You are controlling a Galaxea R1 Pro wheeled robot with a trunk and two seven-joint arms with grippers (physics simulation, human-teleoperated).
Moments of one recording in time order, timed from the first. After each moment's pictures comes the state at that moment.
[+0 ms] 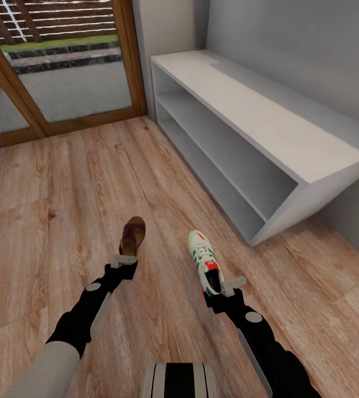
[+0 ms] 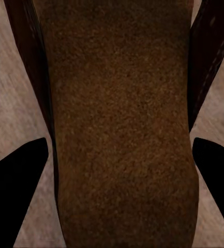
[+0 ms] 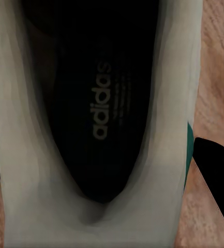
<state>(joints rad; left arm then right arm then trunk) -0.63 0.00 0.00 -0.84 -0.01 0.13 -0.13 -0.34 0.00 0.26 -1.27 -0.01 0.44 0.00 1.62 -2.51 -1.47</state>
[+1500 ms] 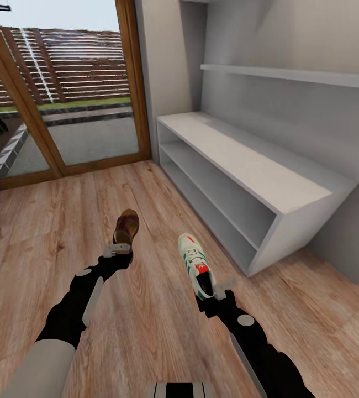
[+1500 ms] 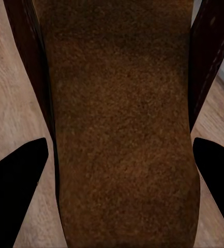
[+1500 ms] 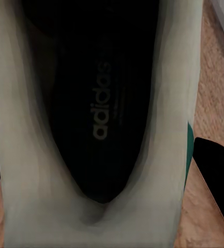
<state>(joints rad) -0.63 0.00 0.06 -1.05 0.07 0.40 -0.13 -0.34 0.00 0.33 -1.27 -0.01 0.44 0.00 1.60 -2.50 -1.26</state>
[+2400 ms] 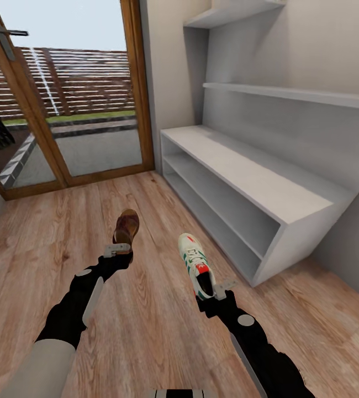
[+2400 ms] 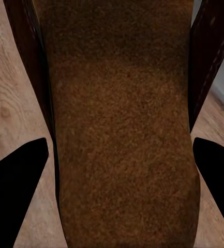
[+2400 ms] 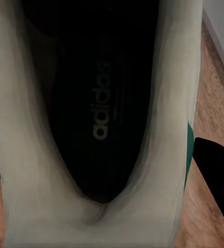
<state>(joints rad) -0.63 0.00 0.06 -1.05 0.07 0.40 -0.13 -0.34 0.00 0.33 -1.27 -0.01 0.44 0.00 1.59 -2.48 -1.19</state>
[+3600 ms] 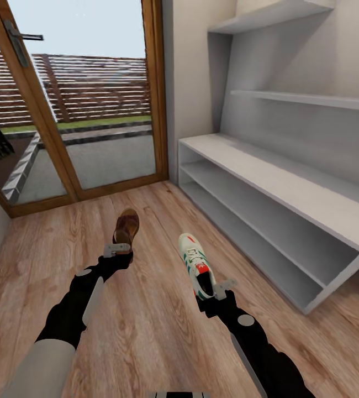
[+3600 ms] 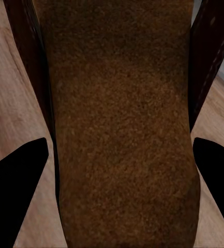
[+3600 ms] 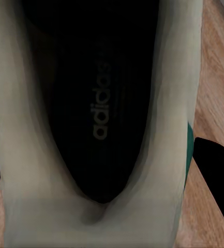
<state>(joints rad) -0.63 0.00 0.06 -1.05 0.07 0.40 -0.13 -0.34 0.00 0.33 -1.27 -0.01 0.44 0.00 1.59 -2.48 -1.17</state>
